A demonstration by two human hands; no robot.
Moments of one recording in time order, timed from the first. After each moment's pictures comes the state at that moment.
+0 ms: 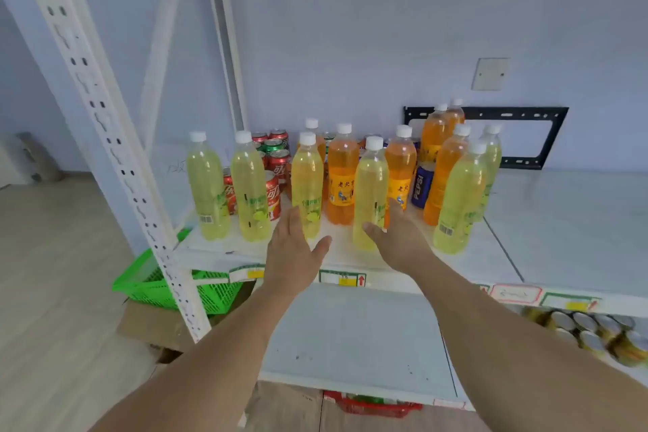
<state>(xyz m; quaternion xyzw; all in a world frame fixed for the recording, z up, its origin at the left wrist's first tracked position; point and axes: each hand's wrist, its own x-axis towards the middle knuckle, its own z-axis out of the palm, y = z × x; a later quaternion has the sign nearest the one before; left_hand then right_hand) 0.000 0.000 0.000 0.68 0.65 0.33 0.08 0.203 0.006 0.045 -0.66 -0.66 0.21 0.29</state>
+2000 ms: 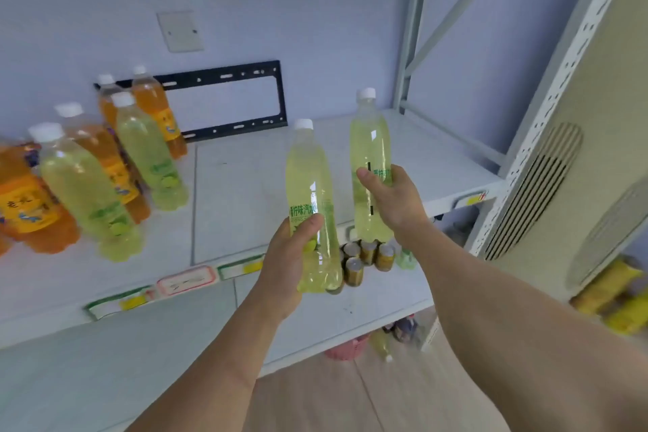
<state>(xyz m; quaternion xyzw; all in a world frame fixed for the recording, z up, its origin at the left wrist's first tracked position) 0.547 -0.110 0.009 0.47 0.32 0.40 0.72 0.747 -0.117 0.036 -0.69 -0.38 0.24 0.57</state>
